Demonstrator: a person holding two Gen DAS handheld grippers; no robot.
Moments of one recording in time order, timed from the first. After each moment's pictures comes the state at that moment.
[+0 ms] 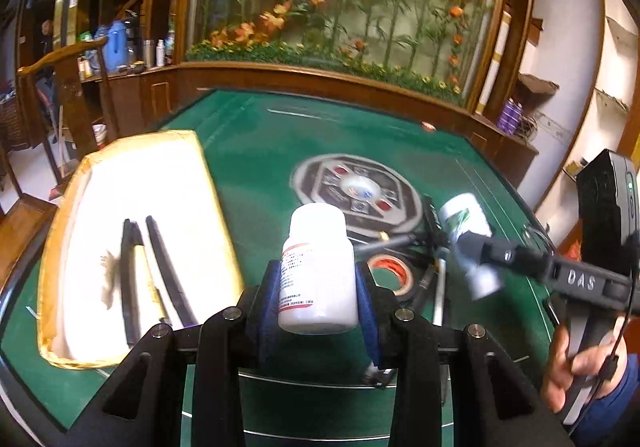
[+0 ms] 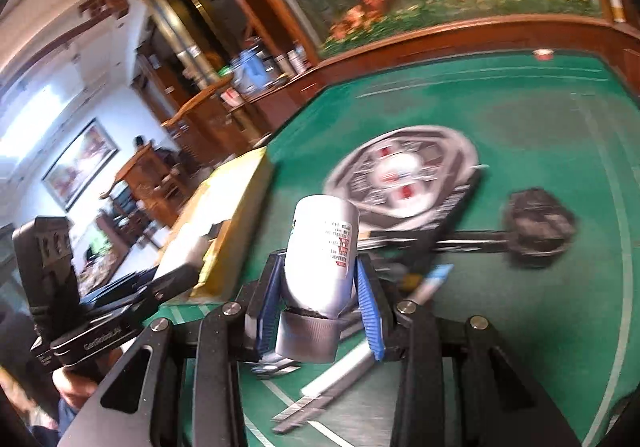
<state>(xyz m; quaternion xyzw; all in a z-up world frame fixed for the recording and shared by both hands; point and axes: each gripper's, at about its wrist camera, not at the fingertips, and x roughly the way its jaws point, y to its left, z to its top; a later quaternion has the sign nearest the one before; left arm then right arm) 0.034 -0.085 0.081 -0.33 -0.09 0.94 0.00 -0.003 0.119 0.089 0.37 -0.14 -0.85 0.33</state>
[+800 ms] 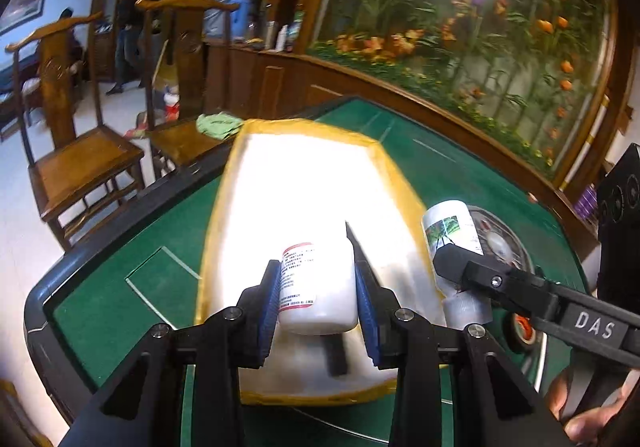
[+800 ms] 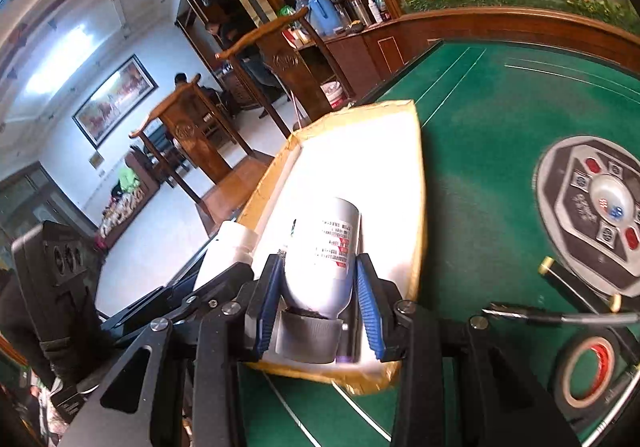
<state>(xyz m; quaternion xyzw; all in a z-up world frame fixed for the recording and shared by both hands) 0.048 -0.239 0.043 -0.31 -0.20 0.92 -0.15 -0.014 -0.101 0.095 0.41 -0.06 -0.81 0.41</state>
